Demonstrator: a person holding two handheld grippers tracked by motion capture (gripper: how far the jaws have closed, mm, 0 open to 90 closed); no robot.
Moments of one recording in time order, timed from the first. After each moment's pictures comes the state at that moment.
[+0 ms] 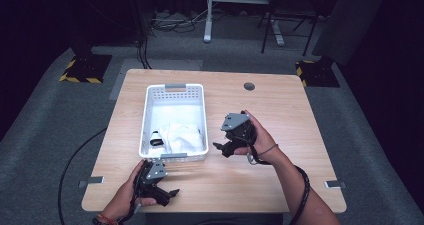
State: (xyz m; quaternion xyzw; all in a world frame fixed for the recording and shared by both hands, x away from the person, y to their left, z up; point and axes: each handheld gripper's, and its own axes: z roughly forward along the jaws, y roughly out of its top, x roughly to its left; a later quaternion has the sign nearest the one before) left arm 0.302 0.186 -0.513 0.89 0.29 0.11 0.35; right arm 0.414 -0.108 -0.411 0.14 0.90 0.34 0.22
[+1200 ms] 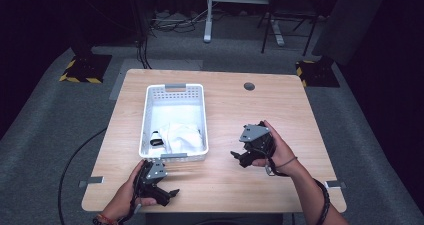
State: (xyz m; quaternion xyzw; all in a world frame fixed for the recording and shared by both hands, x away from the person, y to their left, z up) left arm 0.302 0.186 -0.513 0.89 0.29 0.11 0.35; right arm 0.388 -0.159 -0.426 0.17 0.90 0.32 0.24
